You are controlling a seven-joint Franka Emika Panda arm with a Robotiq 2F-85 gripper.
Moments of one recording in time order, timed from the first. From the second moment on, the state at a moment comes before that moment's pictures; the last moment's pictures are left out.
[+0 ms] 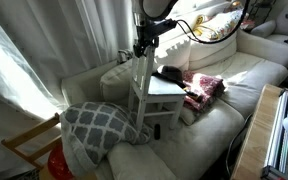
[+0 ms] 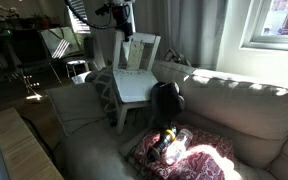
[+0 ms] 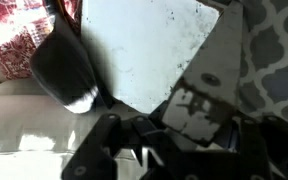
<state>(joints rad) 0.21 0.50 0.02 -1.66 -0.18 2.18 0.51</state>
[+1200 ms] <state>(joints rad) 0.22 0.41 0.06 -1.86 -0.19 2.26 0.19</state>
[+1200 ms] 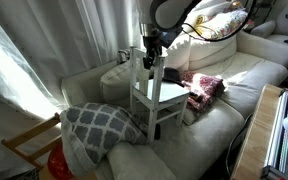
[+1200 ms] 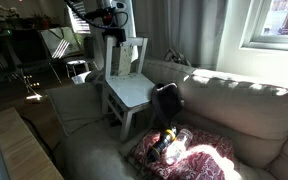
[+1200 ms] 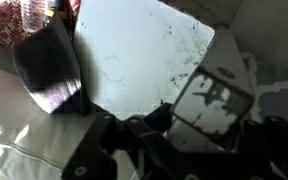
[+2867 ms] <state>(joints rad) 0.23 0.37 0.13 -1.80 -0.03 2.32 0.21</state>
